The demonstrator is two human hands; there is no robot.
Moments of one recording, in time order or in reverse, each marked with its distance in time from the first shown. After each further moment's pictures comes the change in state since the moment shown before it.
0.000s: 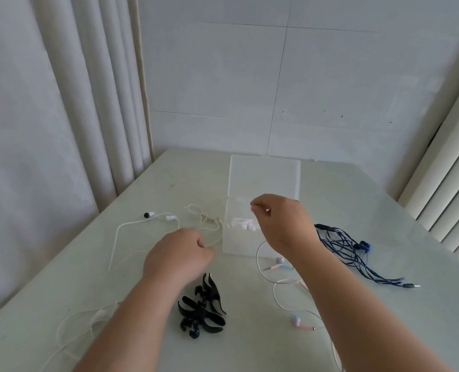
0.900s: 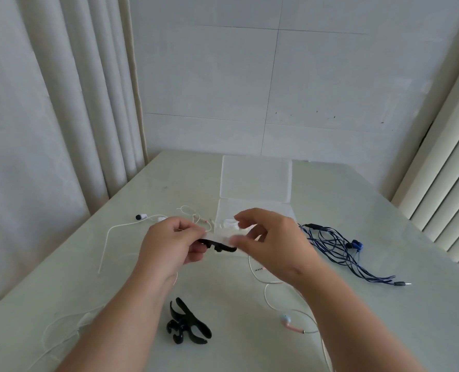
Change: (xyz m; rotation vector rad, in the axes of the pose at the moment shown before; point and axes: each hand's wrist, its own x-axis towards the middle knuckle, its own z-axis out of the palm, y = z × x) left_hand 0.000 0.009 0.002 -1.010 0.031 -0.111; right_hand -0.040 0.005 -0.010 0.317 -0.158 -0.078
